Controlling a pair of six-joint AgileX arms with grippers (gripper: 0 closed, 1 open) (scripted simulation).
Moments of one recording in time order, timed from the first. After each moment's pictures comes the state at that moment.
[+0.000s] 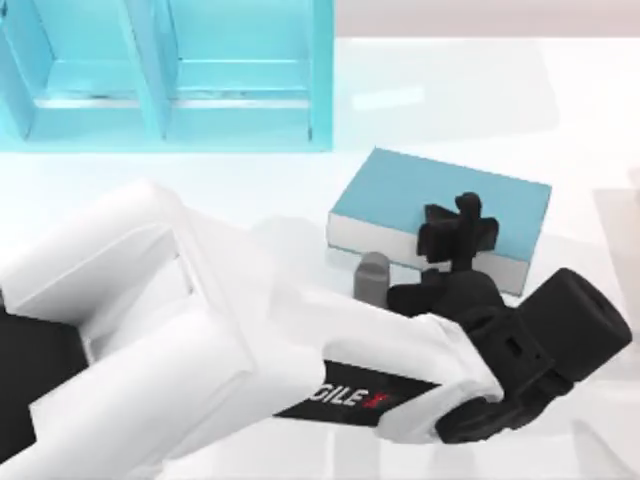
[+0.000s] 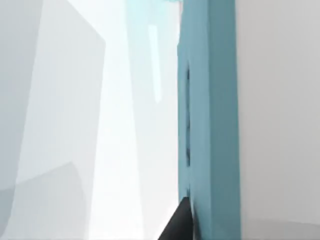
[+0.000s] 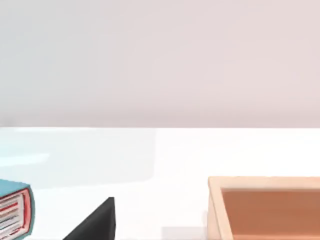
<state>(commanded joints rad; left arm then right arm) -1.16 2.16 1.28 0.16 -1.17 -2.20 0.00 0.00 0.00 0.00 0.00 0.00</state>
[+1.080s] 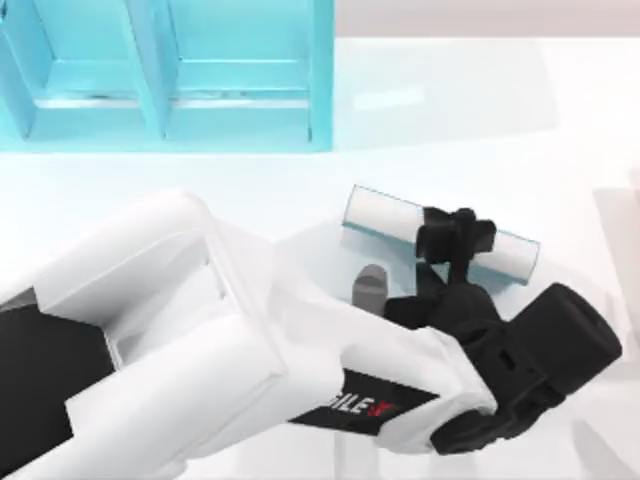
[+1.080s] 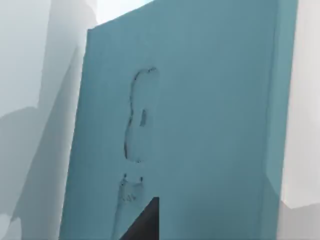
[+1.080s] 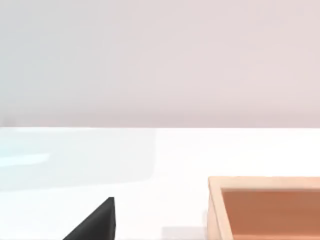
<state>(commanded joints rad) -1.16 2.19 1.26 0.20 -1.17 -2.20 0.00 0.00 0.00 0.00 0.00 0.00</state>
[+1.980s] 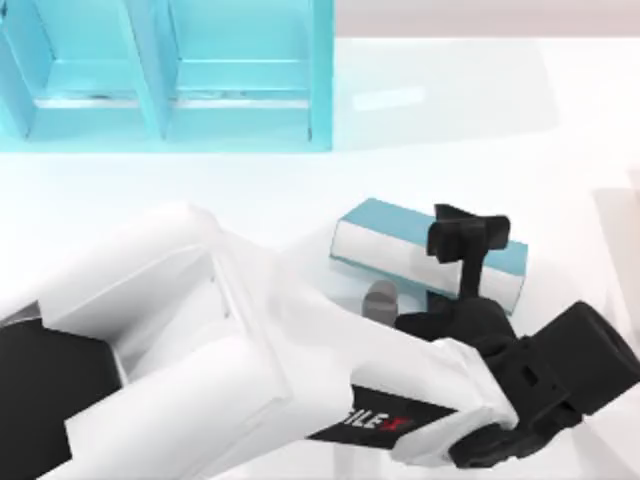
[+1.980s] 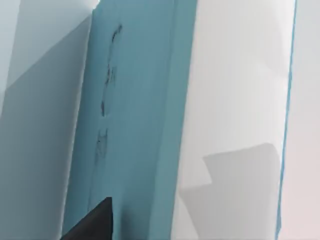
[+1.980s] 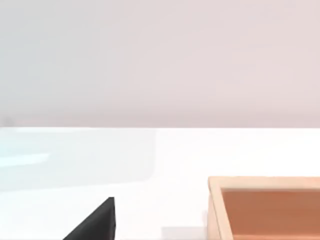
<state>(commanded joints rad) -1.20 2.19 1.29 0.10 -1.19 -2.31 0.00 0.00 0.00 0.00 0.00 0.00</state>
